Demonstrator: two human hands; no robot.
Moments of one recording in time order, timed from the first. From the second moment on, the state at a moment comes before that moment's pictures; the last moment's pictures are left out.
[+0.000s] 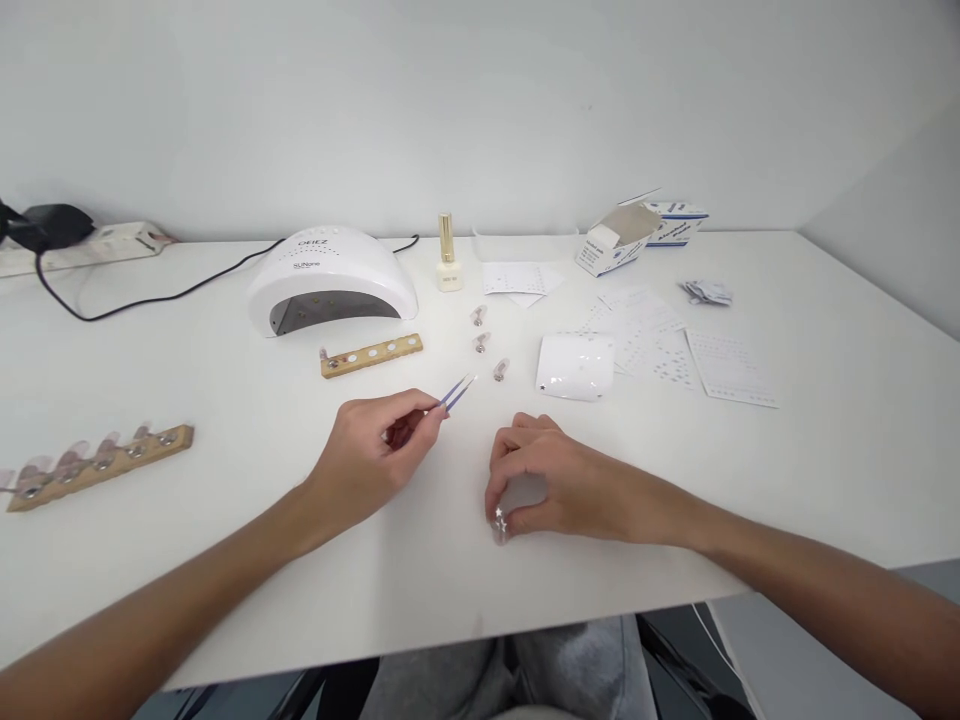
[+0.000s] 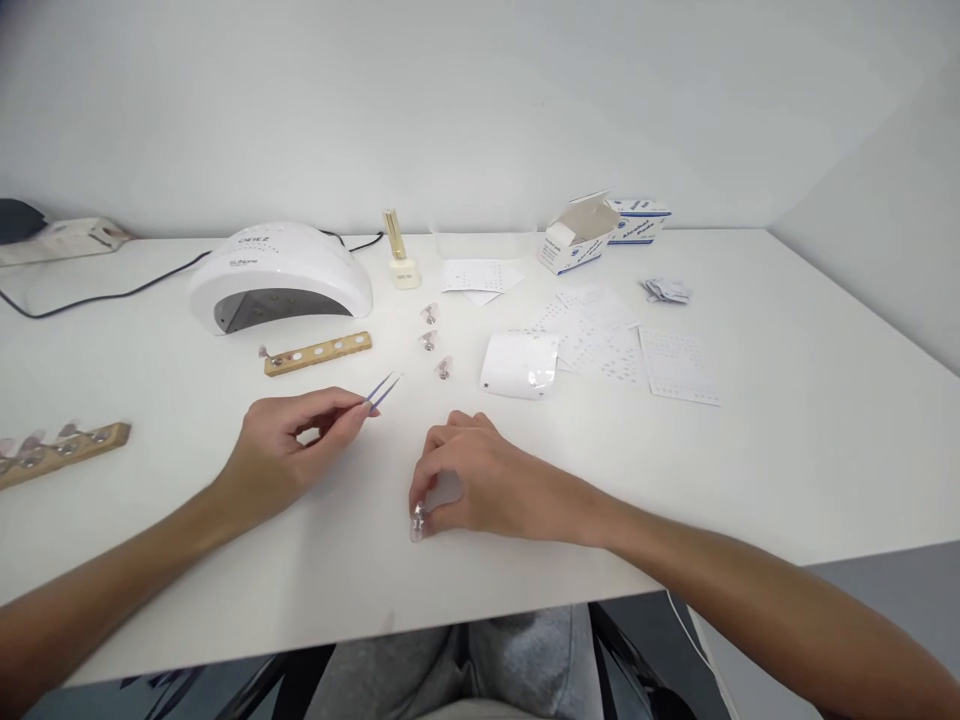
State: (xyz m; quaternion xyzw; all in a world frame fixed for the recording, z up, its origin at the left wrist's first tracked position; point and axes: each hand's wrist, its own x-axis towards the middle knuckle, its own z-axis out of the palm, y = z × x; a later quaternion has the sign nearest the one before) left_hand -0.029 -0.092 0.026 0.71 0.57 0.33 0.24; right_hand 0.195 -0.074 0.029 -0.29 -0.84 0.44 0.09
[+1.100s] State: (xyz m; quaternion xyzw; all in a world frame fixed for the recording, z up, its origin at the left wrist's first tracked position) left_hand -0.017 -0.109 0.014 0.82 0.48 0.32 0.03; right_hand 0.191 -0.059 0.020 -0.43 -0.74 0.42 0.30
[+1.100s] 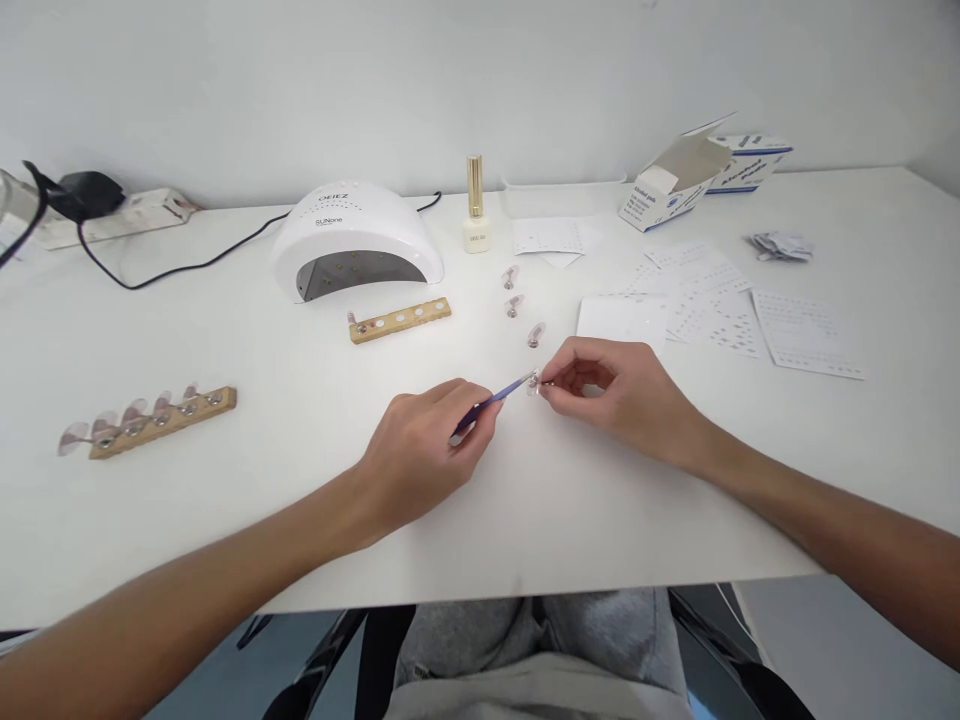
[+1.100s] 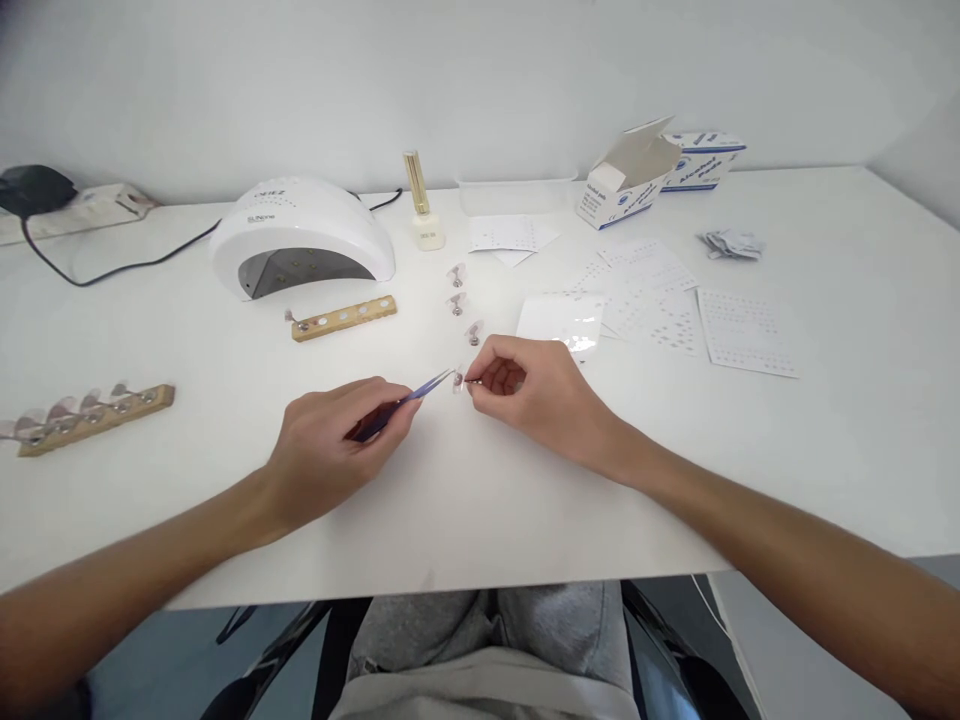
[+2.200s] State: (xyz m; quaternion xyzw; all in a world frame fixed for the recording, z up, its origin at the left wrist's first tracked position) left_hand -0.017 -0.107 0.011 0.83 0.49 0.27 0.05; right_hand 0.190 -0.062 0.021 -0.45 -0.78 0.33 0.28
